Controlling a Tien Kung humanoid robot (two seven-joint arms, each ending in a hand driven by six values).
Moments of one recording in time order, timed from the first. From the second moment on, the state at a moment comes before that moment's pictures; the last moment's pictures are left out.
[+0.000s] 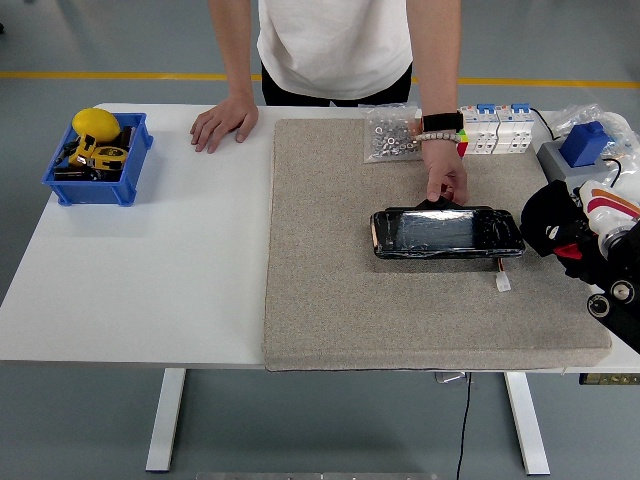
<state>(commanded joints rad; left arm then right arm) -0.11 0.22 -1.92 -0.18 1.27 0.04 0.27 0.59 -0.51 0.68 1.18 -1.66 -0.27 -0.64</state>
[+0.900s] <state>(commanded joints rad) -0.11 0.22 -1.94 -0.18 1.28 0.04 0.27 0.60 -0.51 0.71 1.20 -1.67 -0.14 -0.64</state>
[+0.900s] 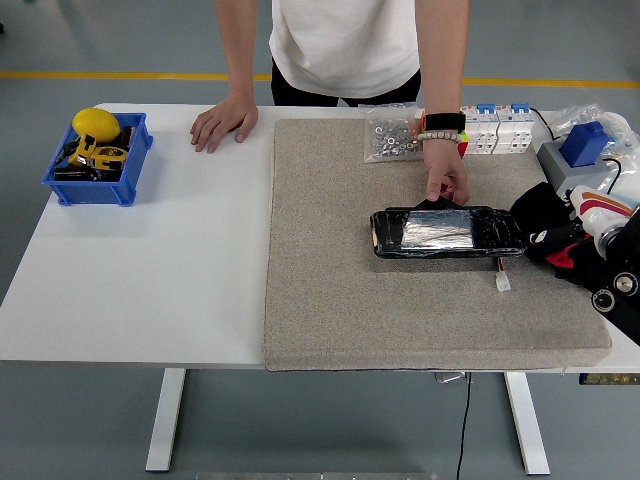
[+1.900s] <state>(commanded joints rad) -0.12 0.22 -1.92 -0.18 1.27 0.04 0.27 0.44 -0.54 0.99 1.32 -1.34 -0.48 -0.43</state>
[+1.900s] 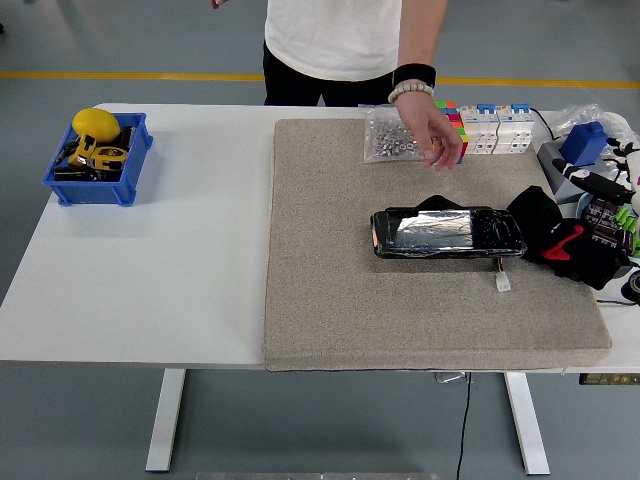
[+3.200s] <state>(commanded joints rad) -0.13 0.20 -1.92 -0.18 1.28 0.03 0.27 0.23 -0.52 1.44 1.23 -0.27 0.03 -0.01</state>
